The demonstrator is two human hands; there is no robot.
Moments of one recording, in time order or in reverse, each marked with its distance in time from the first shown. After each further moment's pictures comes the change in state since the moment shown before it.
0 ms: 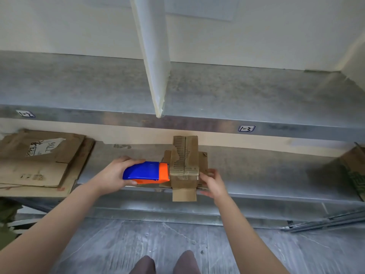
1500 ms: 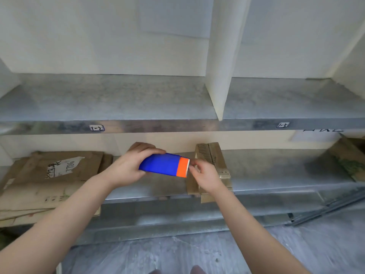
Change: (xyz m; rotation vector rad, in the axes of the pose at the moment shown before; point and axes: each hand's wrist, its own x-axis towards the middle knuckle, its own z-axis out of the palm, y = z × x) left_hand -0.014 -0.027 -0.099 0.033 0.161 0.474; right_hand -0.066 -0.046 0.137 -0.666 0.082 -0.731
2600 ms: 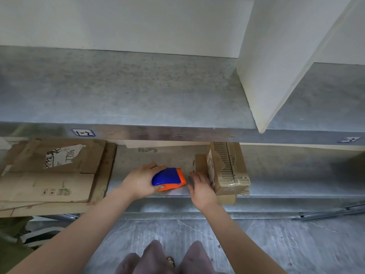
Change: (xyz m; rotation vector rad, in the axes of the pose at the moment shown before) left_hand -0.010 -0.059 0.098 0.075 -0.391 -0.474; right_hand 0.011 0.058 0.090 -0.369 -0.287 0.164
